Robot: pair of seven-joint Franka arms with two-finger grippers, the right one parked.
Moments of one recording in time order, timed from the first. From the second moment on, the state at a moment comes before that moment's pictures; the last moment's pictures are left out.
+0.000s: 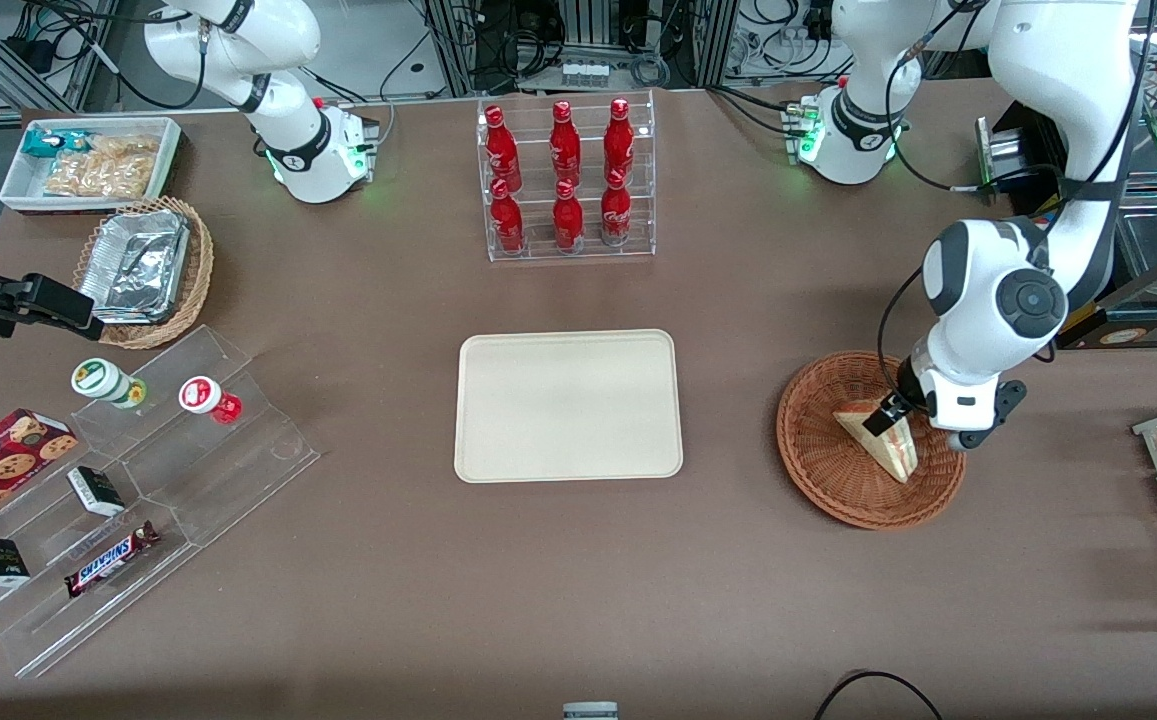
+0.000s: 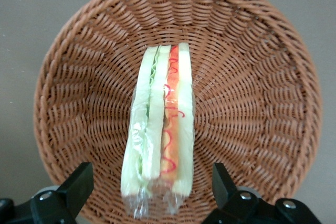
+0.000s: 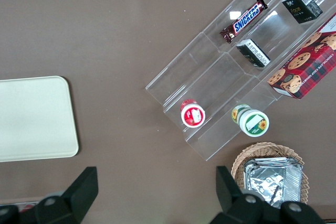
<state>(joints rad) -0.11 0.27 0.00 -2.16 -0.01 2.43 -0.82</state>
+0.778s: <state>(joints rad) -0.11 0.30 0.00 -2.10 -0.01 2.40 -0.82</state>
